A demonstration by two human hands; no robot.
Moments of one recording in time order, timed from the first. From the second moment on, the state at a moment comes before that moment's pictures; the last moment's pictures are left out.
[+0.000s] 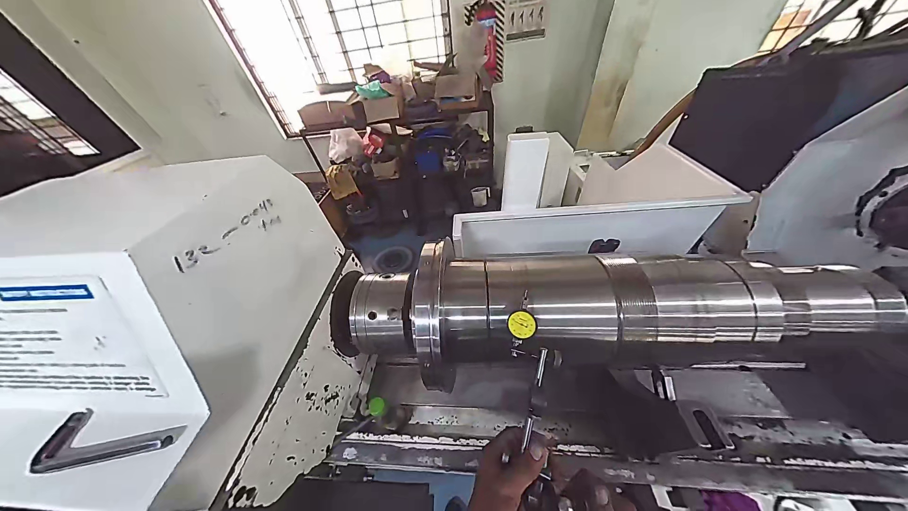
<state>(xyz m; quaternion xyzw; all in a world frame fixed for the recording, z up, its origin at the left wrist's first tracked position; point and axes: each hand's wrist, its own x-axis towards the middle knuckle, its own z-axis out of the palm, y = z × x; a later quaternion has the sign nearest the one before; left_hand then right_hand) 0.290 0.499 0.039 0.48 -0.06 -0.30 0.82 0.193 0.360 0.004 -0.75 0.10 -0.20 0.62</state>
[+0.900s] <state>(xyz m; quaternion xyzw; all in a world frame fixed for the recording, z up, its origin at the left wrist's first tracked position) 0.307 0.476 0.068 0.75 -0.22 0.17 0.61 0.197 0.347 0.018 -0.72 0.18 -0.20 0.64</state>
